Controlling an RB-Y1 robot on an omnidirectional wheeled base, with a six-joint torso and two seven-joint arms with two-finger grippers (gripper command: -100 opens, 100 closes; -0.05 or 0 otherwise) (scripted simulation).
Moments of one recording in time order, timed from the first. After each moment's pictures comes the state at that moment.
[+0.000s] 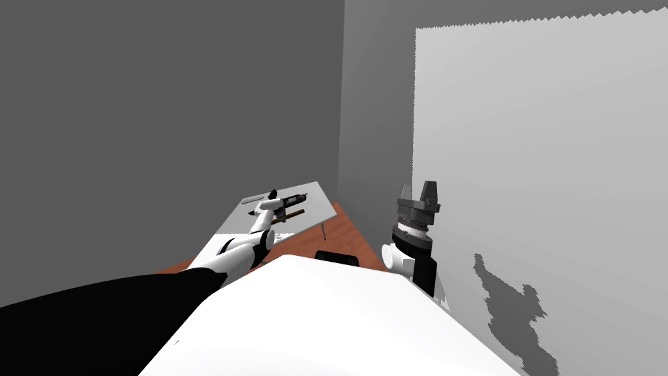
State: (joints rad) left arm -0.44 0.49 0.51 -0.95 0.11 1.27 0.08; right arm 0.45 0.05 0.05 -2.37 0.03 -0.51 0.14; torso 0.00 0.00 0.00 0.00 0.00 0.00
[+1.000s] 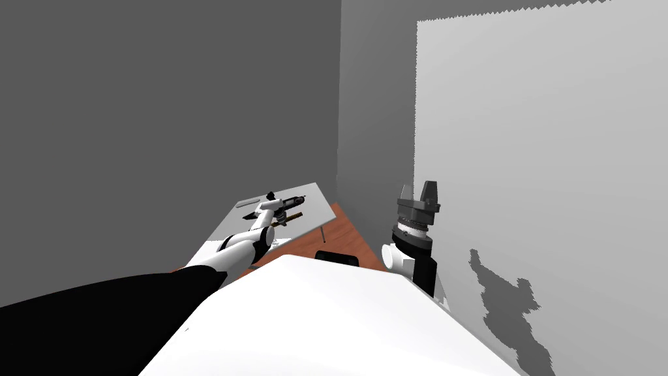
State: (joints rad) left arm -0.48 0.51 0.52 -0.81 0.15 1.33 0.06; right arm 0.45 0.05 0.05 -2.37 0.03 -0.51 0.14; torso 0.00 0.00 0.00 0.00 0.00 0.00
